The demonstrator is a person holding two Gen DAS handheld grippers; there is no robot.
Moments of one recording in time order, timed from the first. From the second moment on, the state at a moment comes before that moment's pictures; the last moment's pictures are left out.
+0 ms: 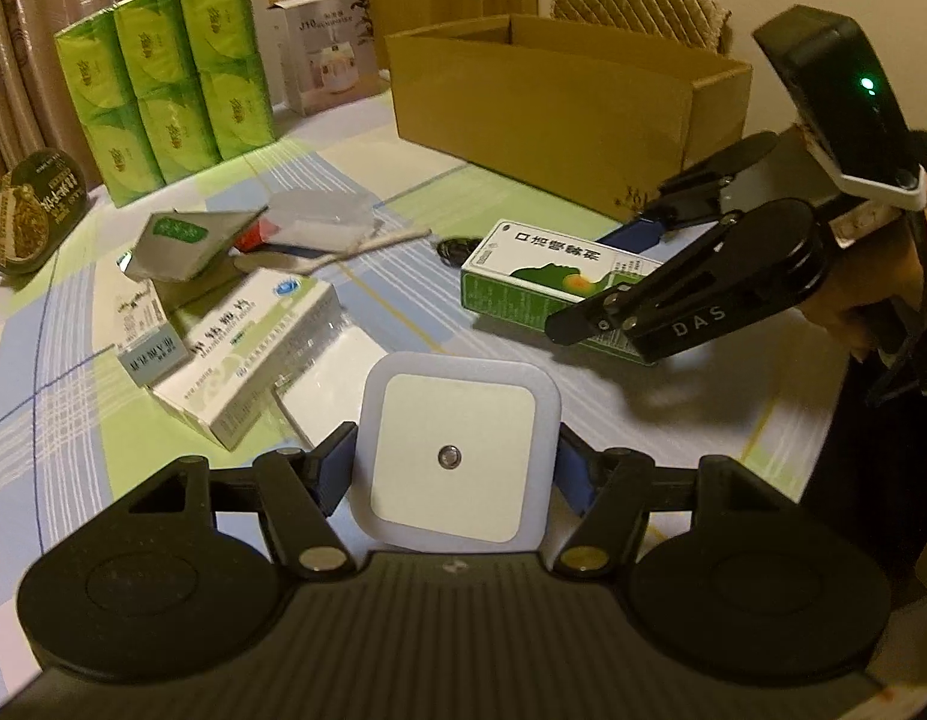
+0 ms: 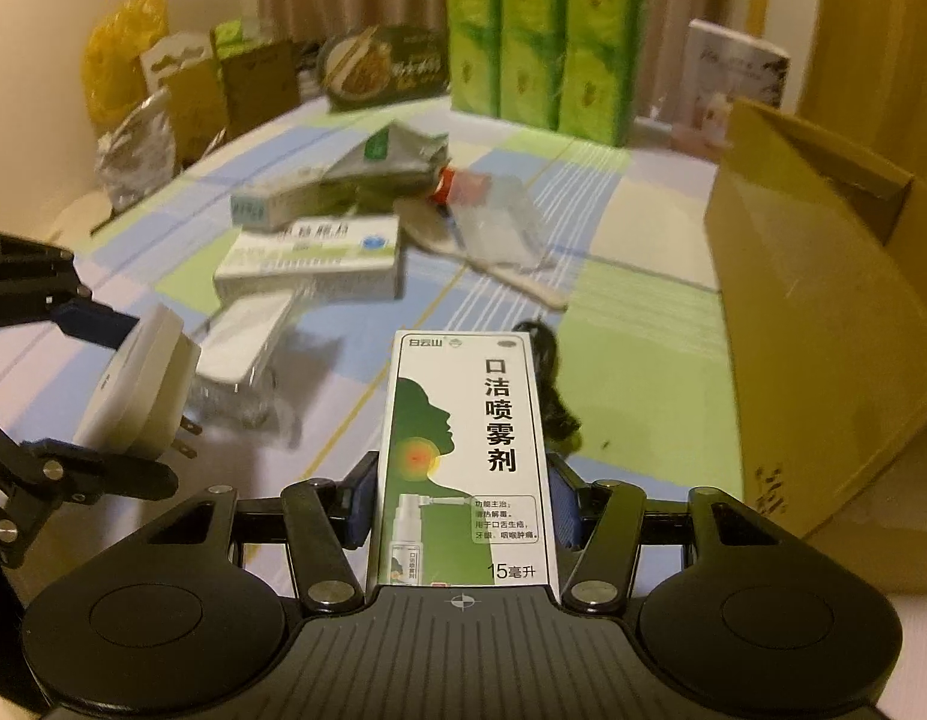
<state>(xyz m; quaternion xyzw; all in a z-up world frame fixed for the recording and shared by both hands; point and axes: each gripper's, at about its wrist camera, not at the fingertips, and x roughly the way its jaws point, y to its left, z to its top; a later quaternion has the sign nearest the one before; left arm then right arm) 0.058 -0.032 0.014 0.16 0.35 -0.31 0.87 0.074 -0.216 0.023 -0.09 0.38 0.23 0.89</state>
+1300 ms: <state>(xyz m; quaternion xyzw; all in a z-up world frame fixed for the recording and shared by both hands) 0.135 -0.274 0.143 0.14 0.25 -0.35 0.89 0.122 -0.440 0.165 0.02 0.29 0.08 0.95</state>
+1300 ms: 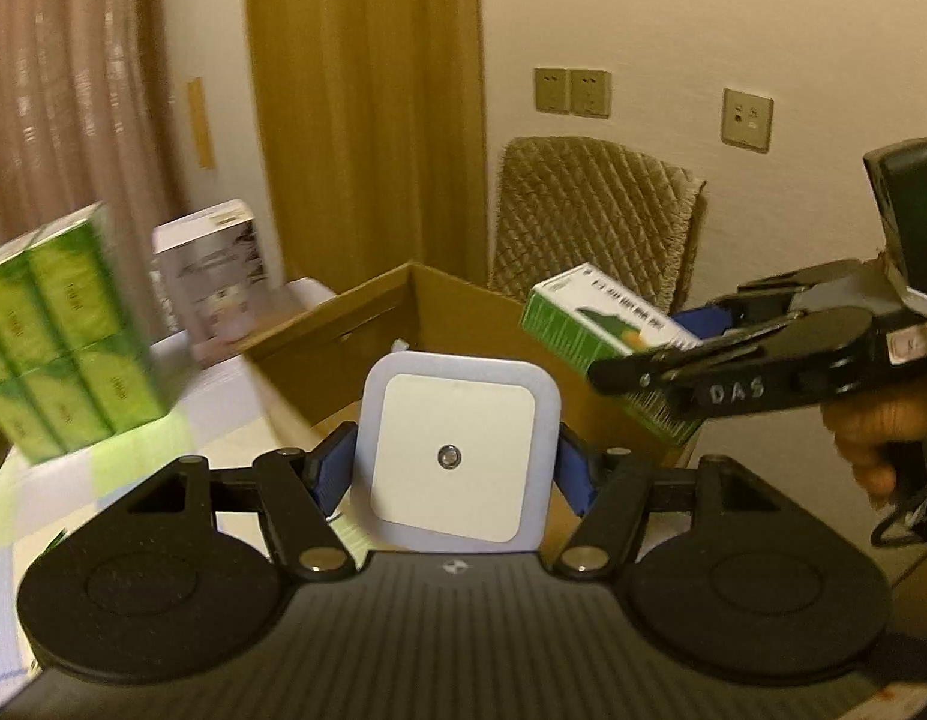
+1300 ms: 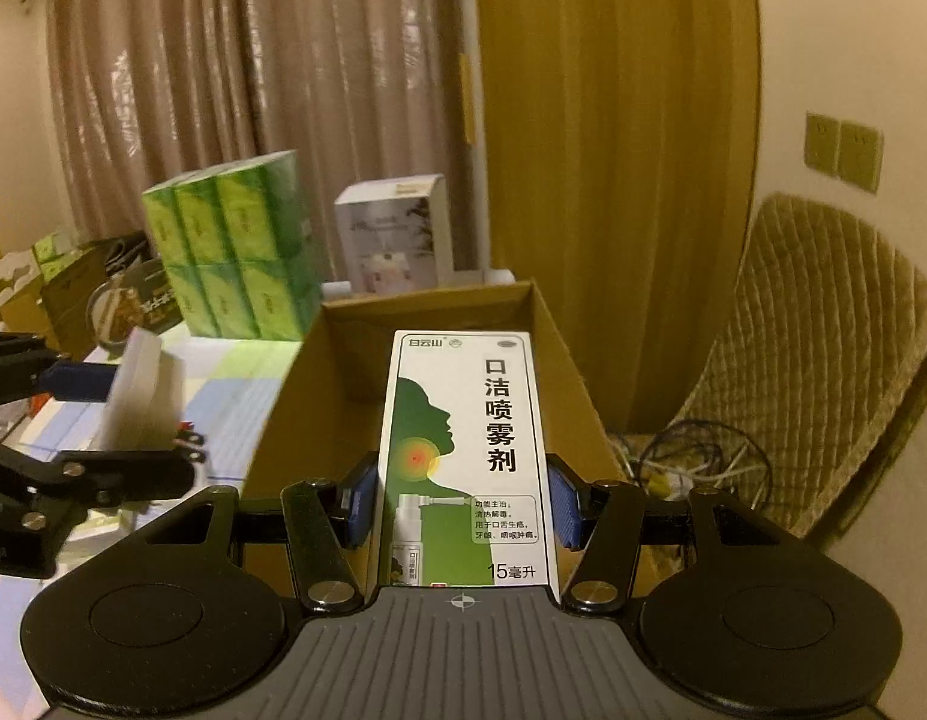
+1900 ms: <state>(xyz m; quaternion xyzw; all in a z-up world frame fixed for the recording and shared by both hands) 0.170 -0.323 0.091 0.16 0.28 -0.36 0.88 0.156 -0.467 0.132 0.04 0.31 0.09 0.95</state>
